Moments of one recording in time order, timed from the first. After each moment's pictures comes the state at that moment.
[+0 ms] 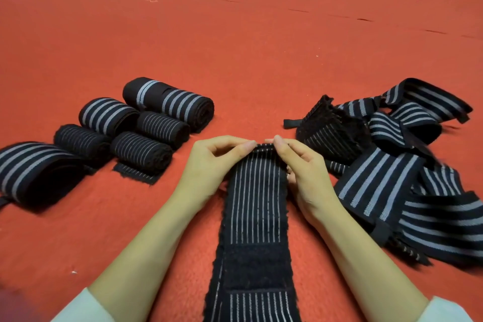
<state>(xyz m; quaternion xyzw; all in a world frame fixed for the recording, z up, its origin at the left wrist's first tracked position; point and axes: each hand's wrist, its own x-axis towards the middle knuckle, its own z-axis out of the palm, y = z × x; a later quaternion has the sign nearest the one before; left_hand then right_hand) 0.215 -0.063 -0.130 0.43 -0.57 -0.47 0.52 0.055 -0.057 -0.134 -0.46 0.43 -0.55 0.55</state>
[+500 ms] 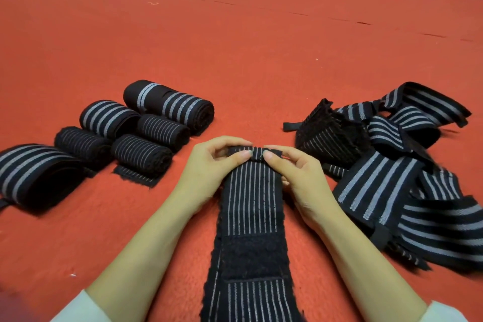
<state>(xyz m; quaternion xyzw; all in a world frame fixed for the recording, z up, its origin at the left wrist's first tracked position) 0.219 -0.069 -0.136 0.44 -0.58 -0.46 0.51 0.054 -0.057 -0.137 -0.45 0.44 -0.53 0.56</state>
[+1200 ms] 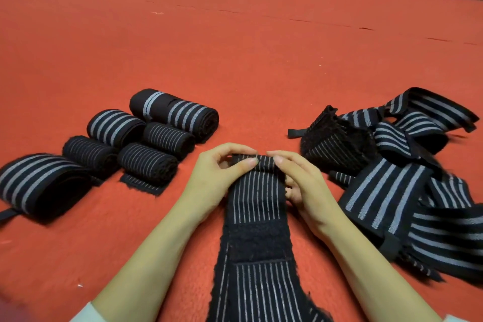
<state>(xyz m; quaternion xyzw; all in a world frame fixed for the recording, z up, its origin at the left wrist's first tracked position) 0.220 -0.070 -0.135 0.45 -0.56 -0.47 0.50 0.054 -0.059 -0.142 -0.47 0.42 -0.51 0.59</state>
